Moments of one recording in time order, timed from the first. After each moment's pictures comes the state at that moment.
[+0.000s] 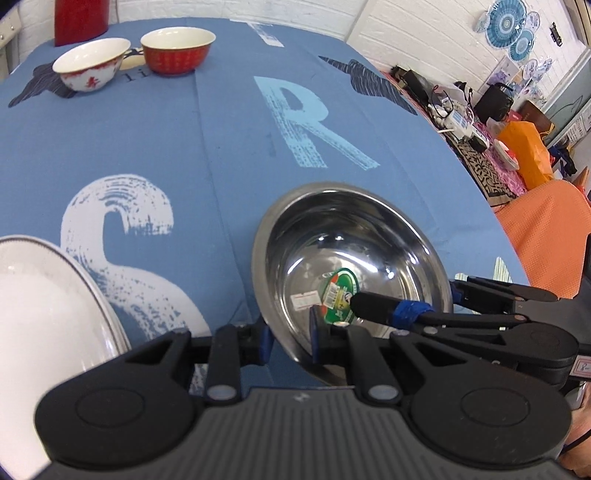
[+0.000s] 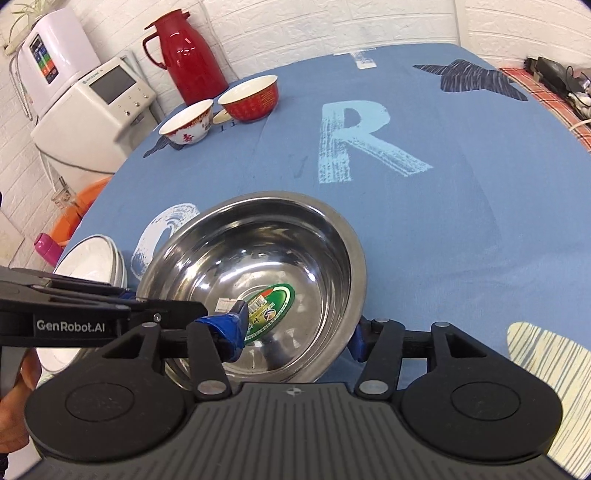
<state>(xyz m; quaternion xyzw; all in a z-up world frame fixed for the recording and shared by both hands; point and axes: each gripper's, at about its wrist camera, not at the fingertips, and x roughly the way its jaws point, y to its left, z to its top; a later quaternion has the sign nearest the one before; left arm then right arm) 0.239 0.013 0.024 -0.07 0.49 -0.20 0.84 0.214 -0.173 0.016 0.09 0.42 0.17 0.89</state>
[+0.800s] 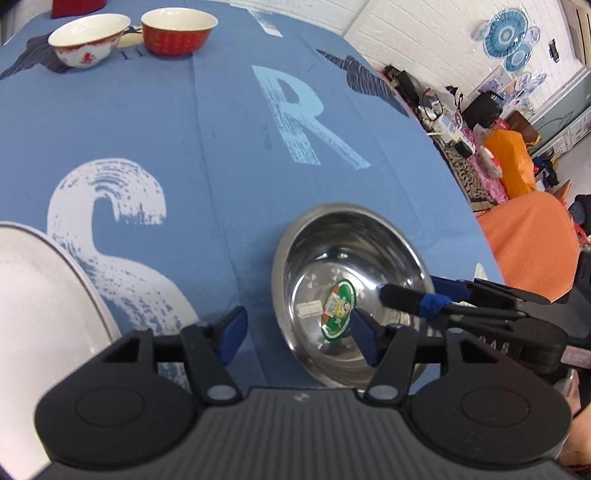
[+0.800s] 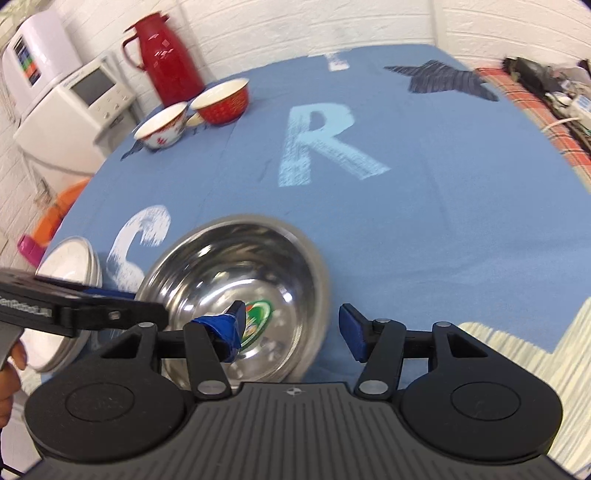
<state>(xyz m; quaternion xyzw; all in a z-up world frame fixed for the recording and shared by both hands) 0.251 0.031 0.027 -0.12 0.51 -0.23 0.82 0.212 -0.208 0.027 0.09 0.42 0.13 0.89</state>
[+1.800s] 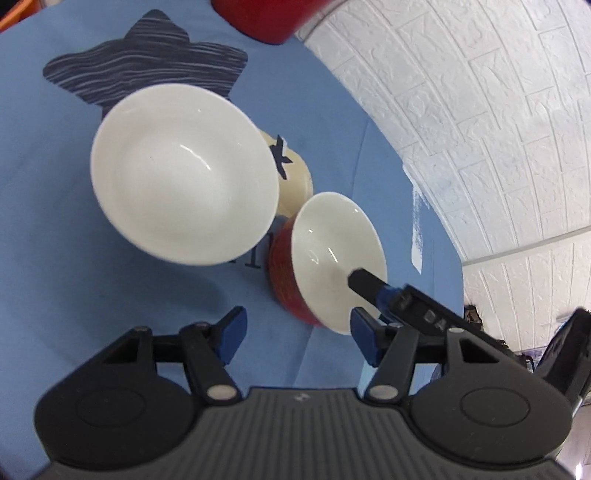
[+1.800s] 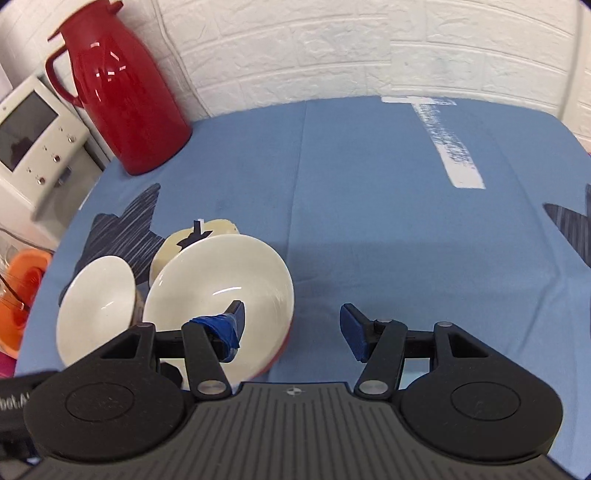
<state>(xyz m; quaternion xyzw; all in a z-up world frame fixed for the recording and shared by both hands) 0.521 0.136 0.021 -0.42 0.44 -0.01 0.79 0.578 -0.057 0.050 0.04 0.46 0.16 0.87</state>
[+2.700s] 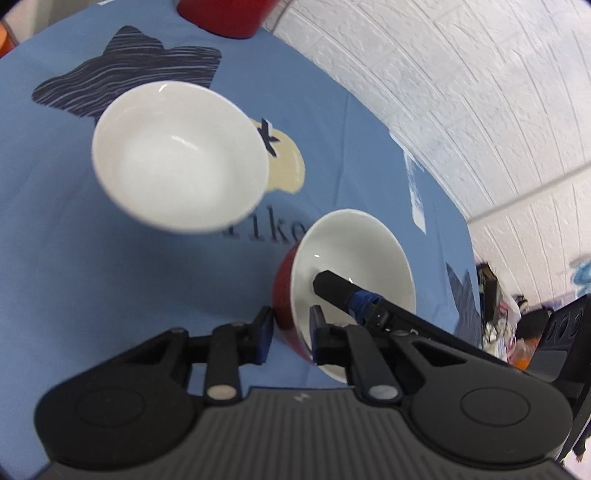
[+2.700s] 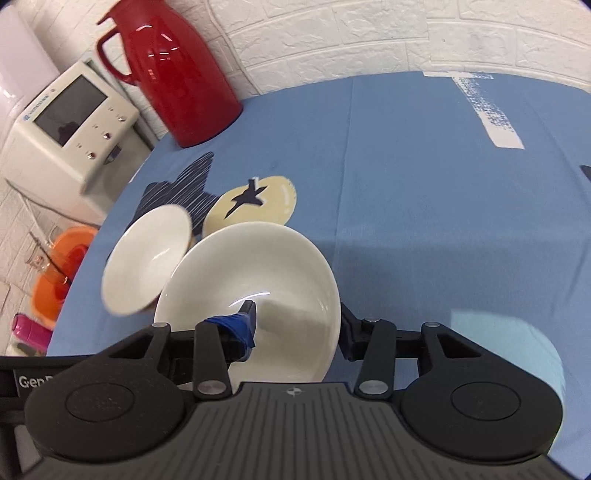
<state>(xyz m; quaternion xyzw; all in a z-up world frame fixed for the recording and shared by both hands) 0.485 0.120 0.033 -0.34 0.46 -0.05 0.82 0.524 -0.060 0.048 0.07 0.46 0.23 0.85</state>
